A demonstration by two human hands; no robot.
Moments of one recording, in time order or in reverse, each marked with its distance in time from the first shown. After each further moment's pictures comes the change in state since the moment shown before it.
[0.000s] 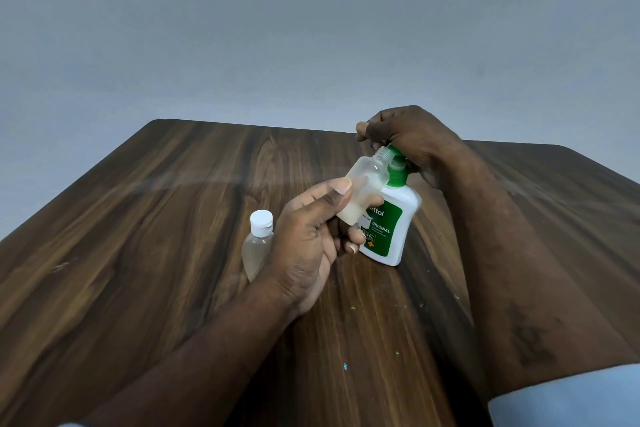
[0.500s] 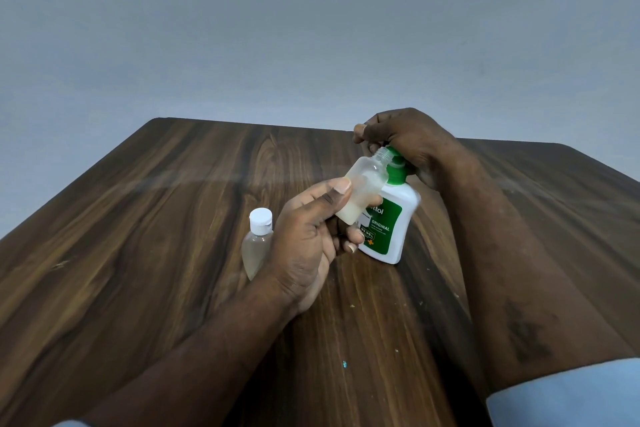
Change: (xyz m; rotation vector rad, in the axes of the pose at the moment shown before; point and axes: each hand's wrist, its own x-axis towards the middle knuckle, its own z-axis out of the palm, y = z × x) left_hand 0.000 0.000 0.001 0.009 0.001 -0.003; right_hand 0.002 0.004 0.002 0.035 -0.032 0.007
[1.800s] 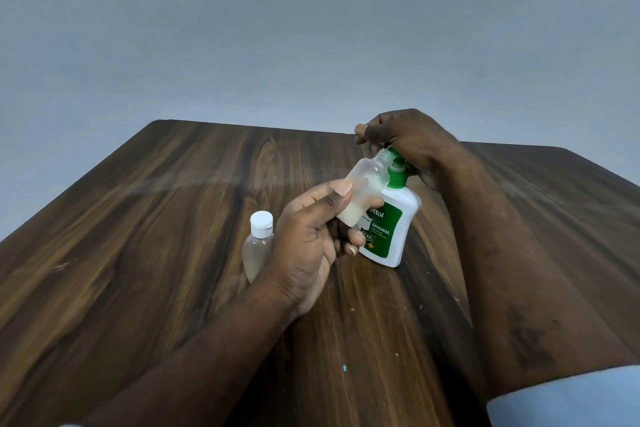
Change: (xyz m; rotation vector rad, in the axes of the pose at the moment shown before) left_hand 0.001 -0.001 -0.002 0.004 -0.006 0.019; right_hand -0.001 -0.004 -0.002 -0.041 0.008 -0.011
